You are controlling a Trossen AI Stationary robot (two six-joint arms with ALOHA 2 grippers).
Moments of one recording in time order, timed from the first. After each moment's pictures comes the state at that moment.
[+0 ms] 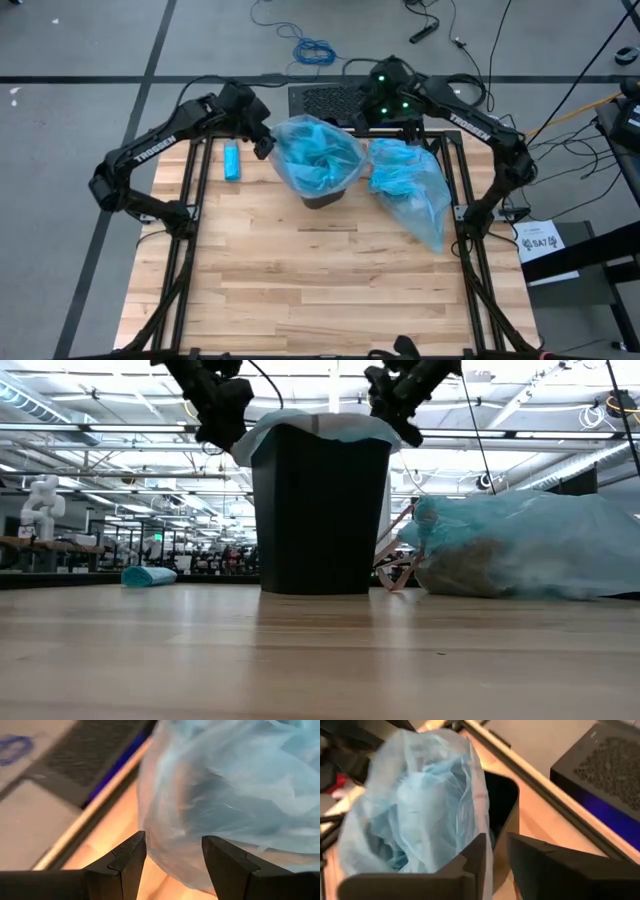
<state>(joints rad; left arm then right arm) 0.70 1.32 1.36 -0.87 0.15 0.05 -0.65 1.66 1.76 -0.88 -0.30 0.24</state>
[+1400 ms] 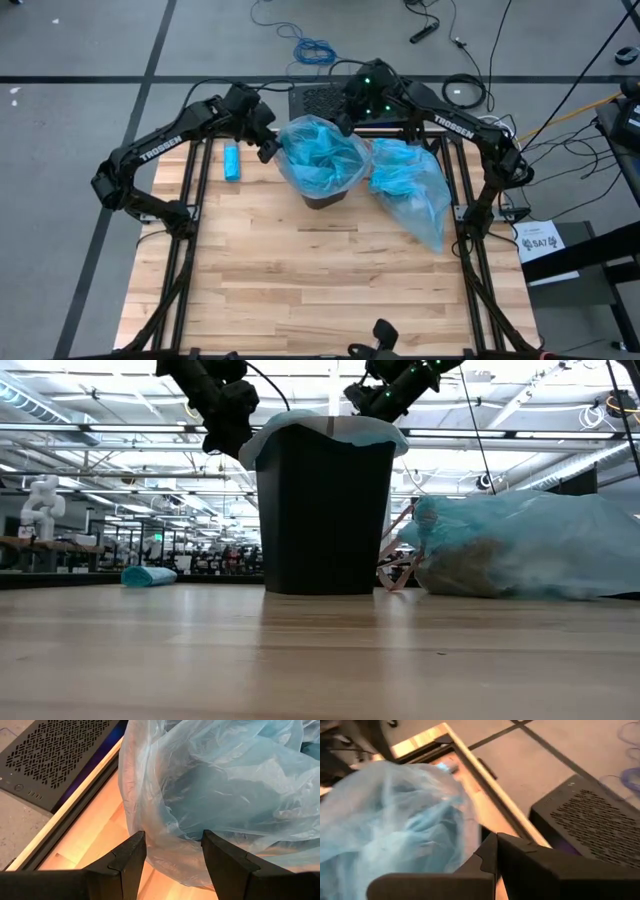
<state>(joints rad) 0.70 1.36 1.32 -0.82 0.27 0.06 -0.61 1.76 1.76 -0.67 -0.16 0.07</state>
